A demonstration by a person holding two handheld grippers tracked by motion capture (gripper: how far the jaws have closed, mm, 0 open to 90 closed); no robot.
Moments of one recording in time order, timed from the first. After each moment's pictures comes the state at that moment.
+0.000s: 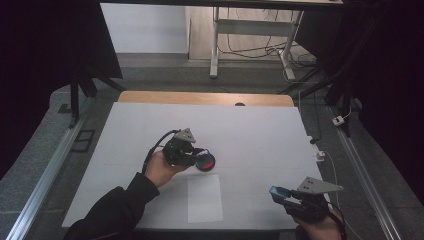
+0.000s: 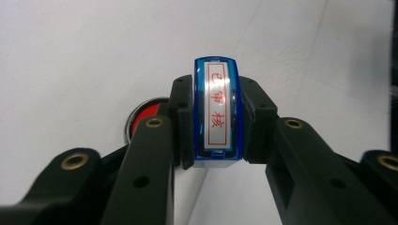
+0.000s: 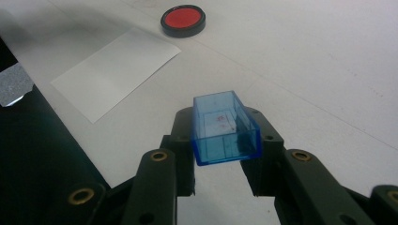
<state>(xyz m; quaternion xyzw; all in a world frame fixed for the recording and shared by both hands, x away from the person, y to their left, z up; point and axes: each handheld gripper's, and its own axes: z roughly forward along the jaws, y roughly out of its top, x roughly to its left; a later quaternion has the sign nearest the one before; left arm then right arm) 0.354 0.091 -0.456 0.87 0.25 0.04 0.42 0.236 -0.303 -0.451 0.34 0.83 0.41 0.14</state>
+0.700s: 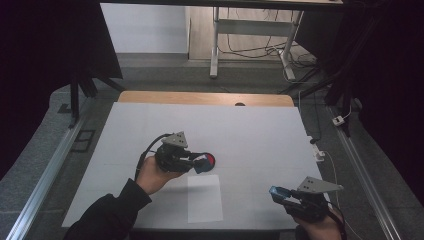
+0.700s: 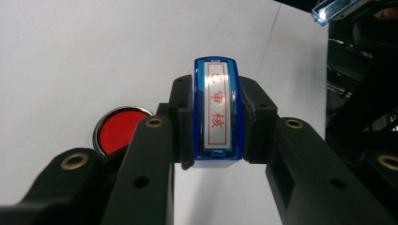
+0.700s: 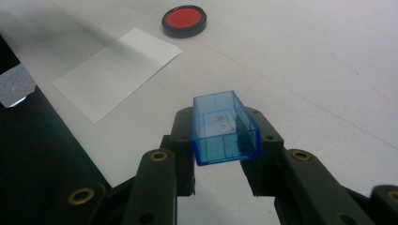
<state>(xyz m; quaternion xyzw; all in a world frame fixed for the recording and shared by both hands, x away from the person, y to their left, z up) 0.325 0.105 -0.437 0.86 0.22 0.02 0.46 0.237 -0.303 -0.451 0.34 0.83 0.42 0.14</state>
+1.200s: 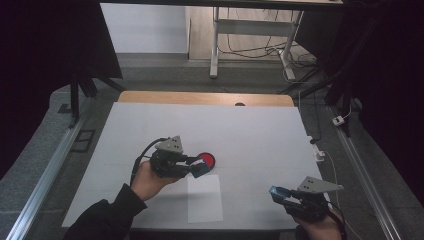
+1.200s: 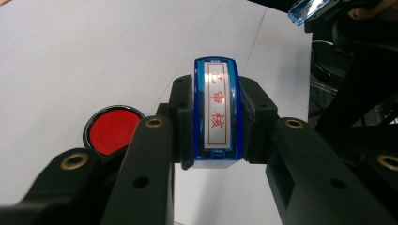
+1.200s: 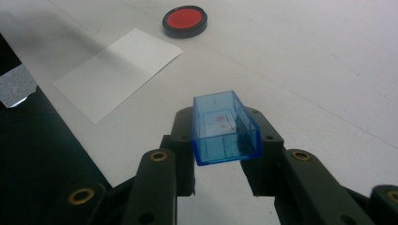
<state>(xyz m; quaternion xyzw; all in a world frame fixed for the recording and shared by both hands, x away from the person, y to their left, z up) 0.306 0.111 -0.432 0.86 0.21 0.03 0.46 0.238 -0.303 -0.451 0.34 0.83 0.42 0.14</state>
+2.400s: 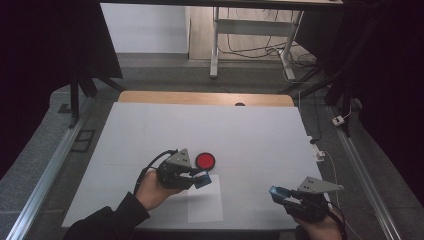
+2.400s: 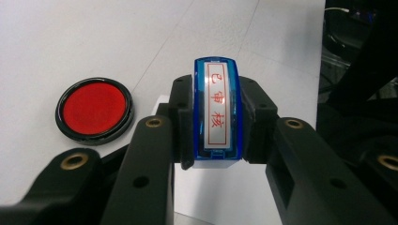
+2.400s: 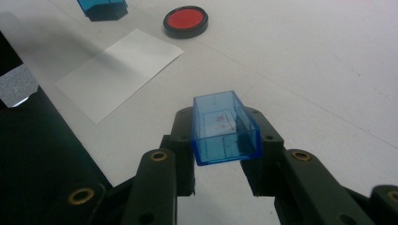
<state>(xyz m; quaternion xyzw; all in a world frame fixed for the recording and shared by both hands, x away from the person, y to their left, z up) 0.293 0.092 -0.459 0.89 0.20 0.04 0.42 0.237 -0.304 -0.451 0.34 0.83 0.42 0.14</state>
